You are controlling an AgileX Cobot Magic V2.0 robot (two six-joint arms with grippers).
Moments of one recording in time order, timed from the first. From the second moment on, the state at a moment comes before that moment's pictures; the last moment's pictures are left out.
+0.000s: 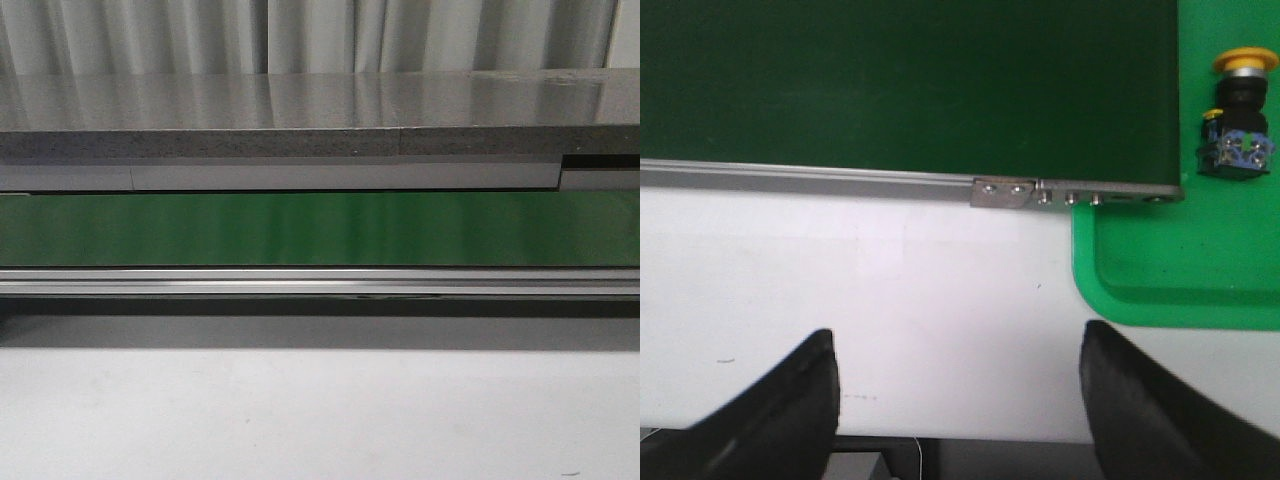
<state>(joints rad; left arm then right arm) -0.11 -0.01 0.00 0.06 0.02 0.04 0.03 0.97 -0.90 -0.02 1.01 0.08</state>
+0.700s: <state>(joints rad) -0.11 -0.01 0.00 0.06 0.02 0.04 -0.33 1.20 -1.01 -0.07 0.81 0.05</state>
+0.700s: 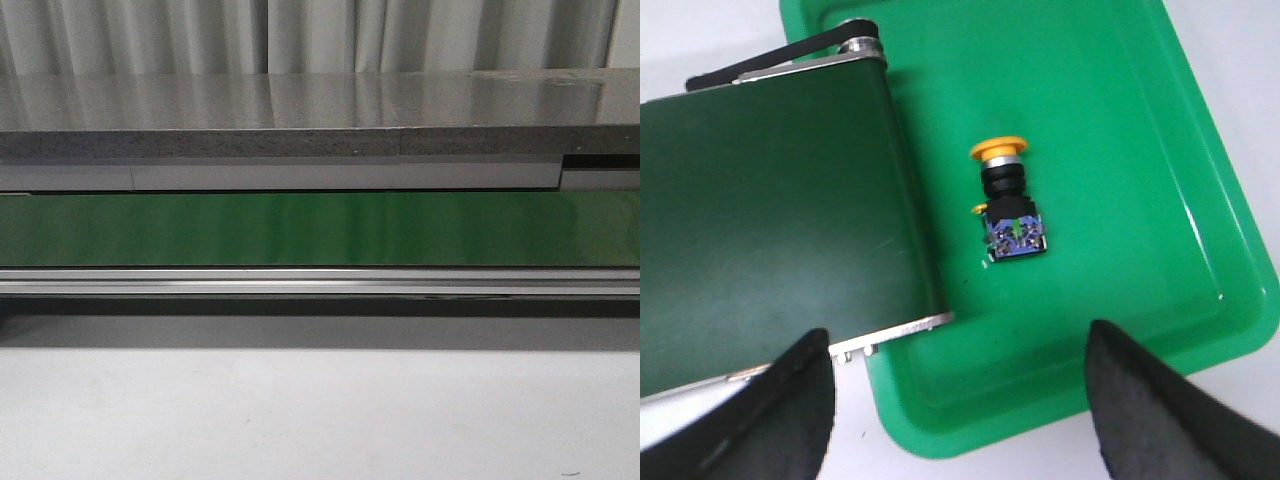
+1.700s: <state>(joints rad) -0.11 -0.01 0.00 0.06 0.02 0.04 -0.50 1.74 -1.17 -0.07 0.68 -0.30</state>
